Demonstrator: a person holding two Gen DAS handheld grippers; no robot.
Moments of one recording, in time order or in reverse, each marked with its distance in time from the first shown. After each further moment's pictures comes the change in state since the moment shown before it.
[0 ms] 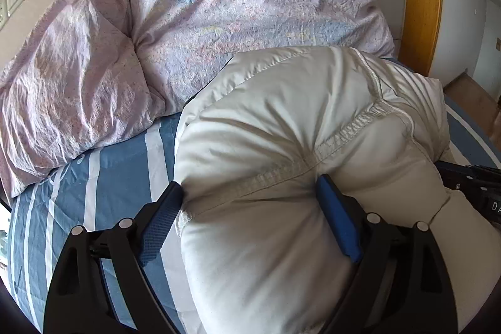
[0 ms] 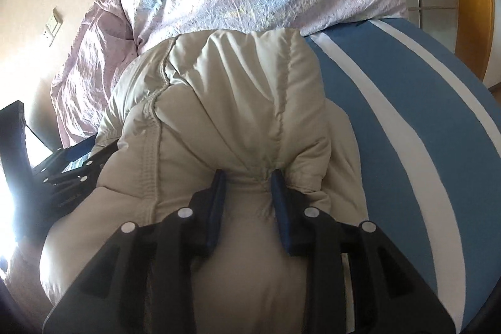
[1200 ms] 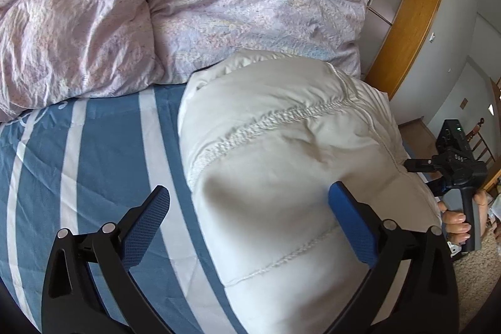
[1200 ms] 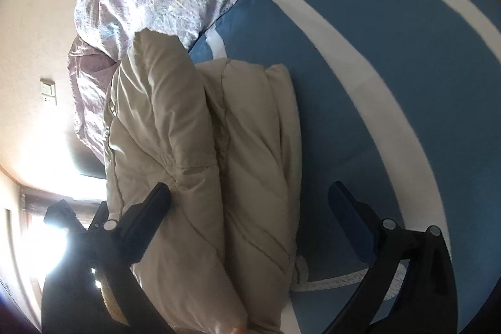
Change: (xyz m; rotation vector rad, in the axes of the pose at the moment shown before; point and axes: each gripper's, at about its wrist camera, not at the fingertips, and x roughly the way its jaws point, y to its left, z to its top) left arm -0.045 0.070 -0.030 -0.230 0.029 -0.322; right arm -0.004 -0.084 0.014 0.373 0.306 0.230
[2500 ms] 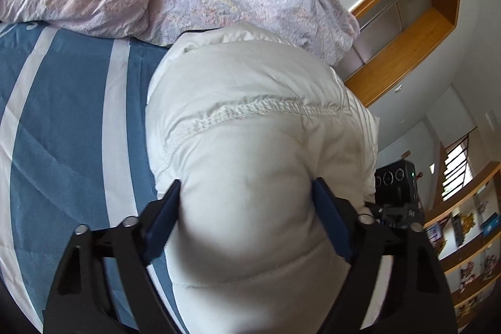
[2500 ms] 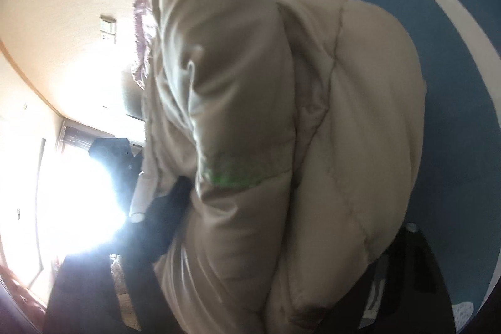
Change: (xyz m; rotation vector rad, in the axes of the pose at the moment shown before) left arm 0.015 0.044 -0.011 -0.296 0.014 -0.322; right arm 0.059 0.067 -0.017 -0.261 0.107 0.263
